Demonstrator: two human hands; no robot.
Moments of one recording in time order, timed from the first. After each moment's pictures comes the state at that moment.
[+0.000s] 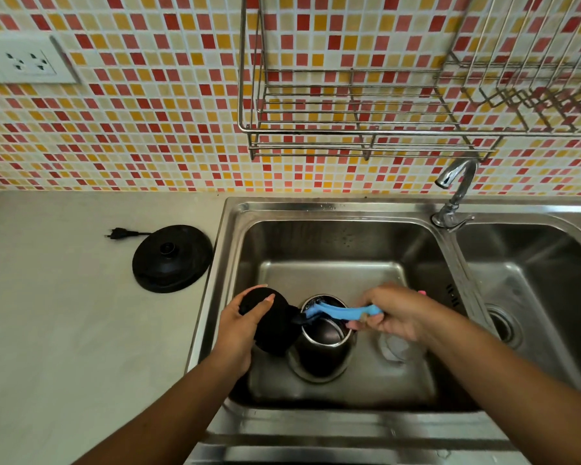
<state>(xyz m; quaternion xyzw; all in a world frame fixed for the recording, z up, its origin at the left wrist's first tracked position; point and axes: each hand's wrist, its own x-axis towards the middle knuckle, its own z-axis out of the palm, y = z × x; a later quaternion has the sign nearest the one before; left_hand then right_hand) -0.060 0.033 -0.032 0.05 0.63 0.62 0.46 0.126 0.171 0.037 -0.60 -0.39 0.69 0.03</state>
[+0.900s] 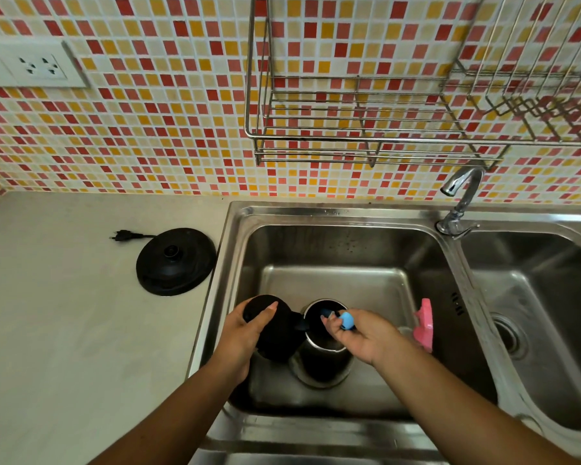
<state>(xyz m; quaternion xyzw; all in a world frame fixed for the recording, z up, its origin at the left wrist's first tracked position) -0.062 0.026 -0.026 0.09 0.65 0.58 0.48 0.094 0.141 0.004 -0.56 -0.03 0.79 0.25</state>
